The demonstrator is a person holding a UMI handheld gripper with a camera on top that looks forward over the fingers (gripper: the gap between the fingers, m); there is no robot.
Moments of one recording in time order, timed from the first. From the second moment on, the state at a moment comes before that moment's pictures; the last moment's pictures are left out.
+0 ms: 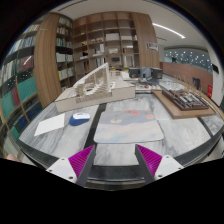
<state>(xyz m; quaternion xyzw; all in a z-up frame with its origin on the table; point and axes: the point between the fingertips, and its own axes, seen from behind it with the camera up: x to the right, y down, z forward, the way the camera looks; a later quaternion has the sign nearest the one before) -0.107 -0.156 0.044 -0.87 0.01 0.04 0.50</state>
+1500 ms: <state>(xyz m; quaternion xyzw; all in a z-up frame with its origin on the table) -0.210 0.079 0.109 -0.83 -0.05 0.01 0.55</state>
